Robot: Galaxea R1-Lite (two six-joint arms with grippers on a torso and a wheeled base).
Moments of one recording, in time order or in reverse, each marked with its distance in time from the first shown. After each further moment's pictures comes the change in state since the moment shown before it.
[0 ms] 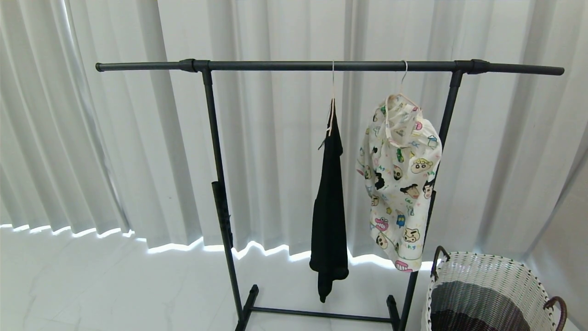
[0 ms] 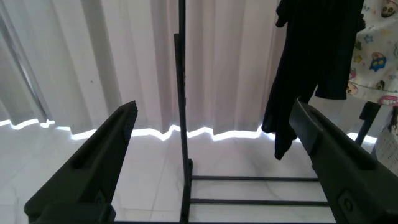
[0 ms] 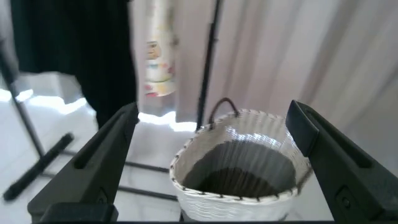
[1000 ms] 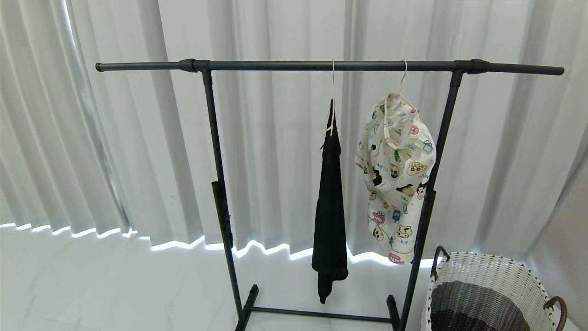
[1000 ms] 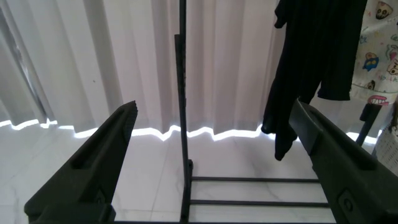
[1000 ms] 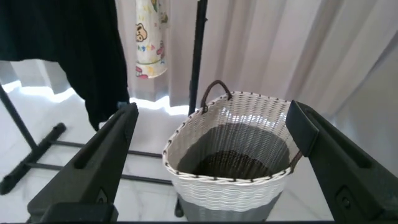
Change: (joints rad) left arm 0.000 -0.003 0.000 0.000 0.000 0.000; right arm 0.154 -0.008 -0.003 0.070 -0.024 0.057
